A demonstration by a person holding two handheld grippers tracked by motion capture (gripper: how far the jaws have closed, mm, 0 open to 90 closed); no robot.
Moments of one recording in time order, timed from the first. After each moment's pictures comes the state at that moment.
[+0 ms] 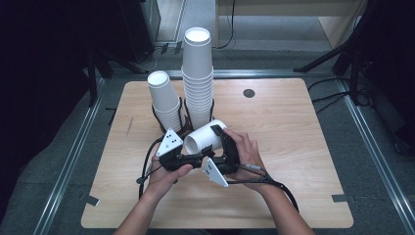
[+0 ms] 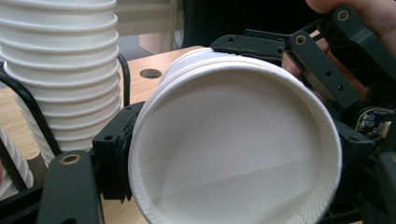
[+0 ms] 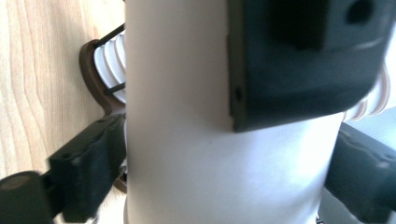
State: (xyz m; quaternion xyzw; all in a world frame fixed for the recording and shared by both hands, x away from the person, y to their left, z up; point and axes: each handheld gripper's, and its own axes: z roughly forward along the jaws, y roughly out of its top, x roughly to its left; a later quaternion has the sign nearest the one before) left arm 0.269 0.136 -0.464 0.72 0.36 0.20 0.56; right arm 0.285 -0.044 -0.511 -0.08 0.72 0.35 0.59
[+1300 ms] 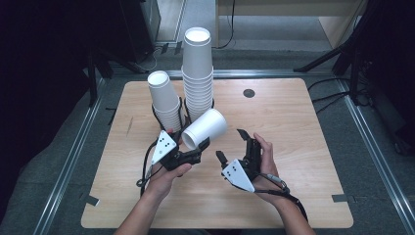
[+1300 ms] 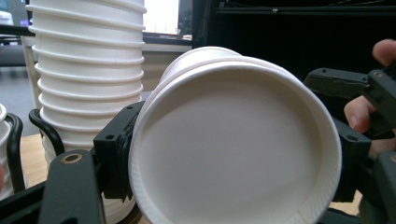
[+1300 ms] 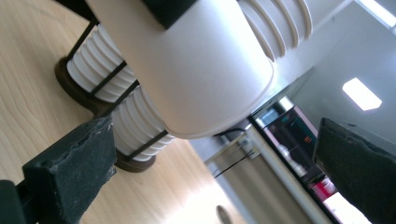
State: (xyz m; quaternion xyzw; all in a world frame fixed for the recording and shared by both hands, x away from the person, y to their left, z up) left arm 0.273 0.140 -0.481 0.63 0.34 0.26 0.65; right arm 0.263 -0.090 -0.503 0.07 0.70 0.44 0.56
